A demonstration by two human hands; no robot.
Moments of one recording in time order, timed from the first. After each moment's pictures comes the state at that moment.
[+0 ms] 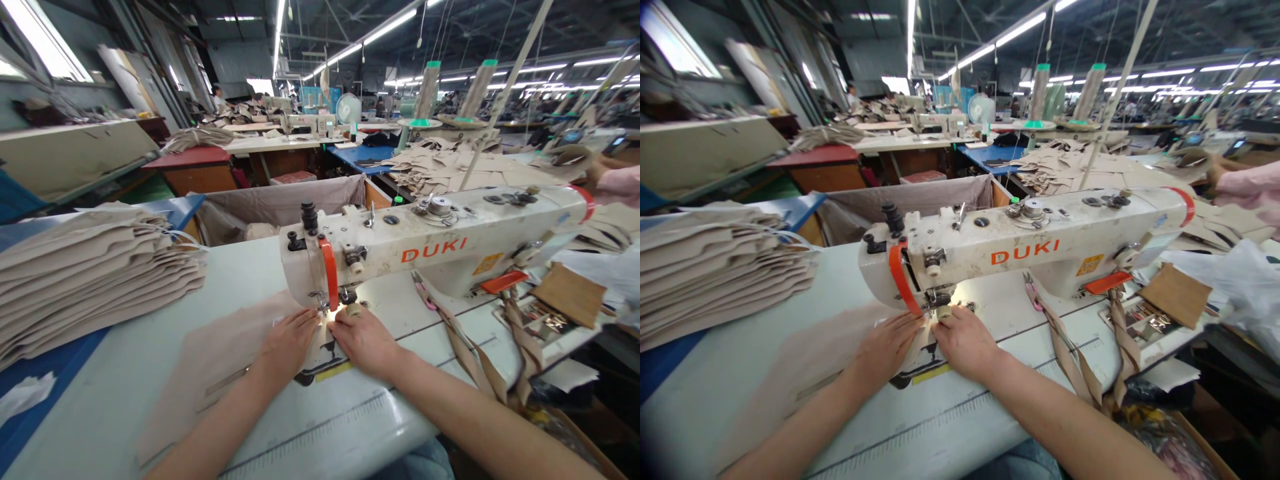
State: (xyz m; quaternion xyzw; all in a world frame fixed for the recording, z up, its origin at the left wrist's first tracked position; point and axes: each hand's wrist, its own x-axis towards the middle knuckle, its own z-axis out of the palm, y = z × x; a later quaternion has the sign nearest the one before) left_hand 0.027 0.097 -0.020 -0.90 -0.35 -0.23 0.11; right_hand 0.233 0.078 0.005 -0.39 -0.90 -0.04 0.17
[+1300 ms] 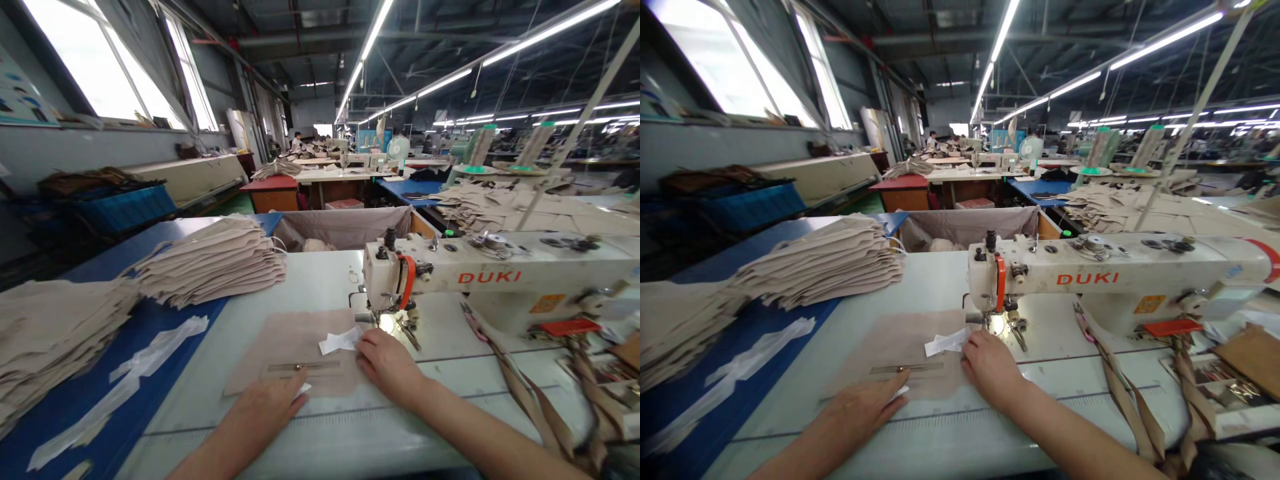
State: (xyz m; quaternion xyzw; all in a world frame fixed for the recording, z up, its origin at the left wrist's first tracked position) left_hand -0.070 -0.030 0.019 -0.80 -0.60 0.02 -0.06; right_hand 0.182 0.042 0.020 -0.41 -0.90 0.05 0.13
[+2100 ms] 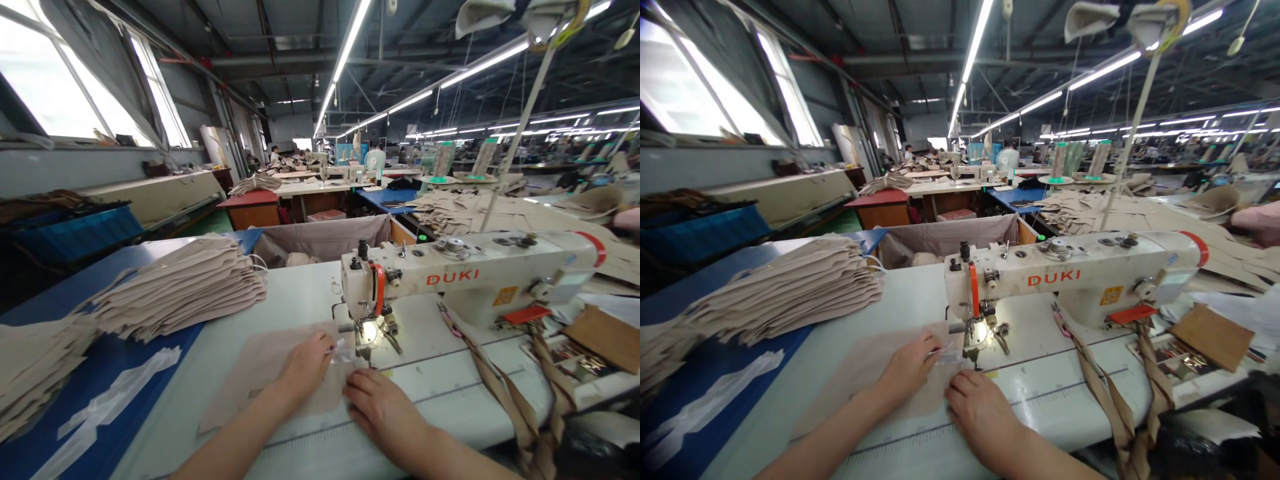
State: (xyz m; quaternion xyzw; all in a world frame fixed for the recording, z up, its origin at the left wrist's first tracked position) left_hand 0.006 0.056 0.035 -0.80 -0.58 -0.06 -0.13; right_hand 0.195 -0.001 -0.008 -0.36 -0.91 0.06 0.21
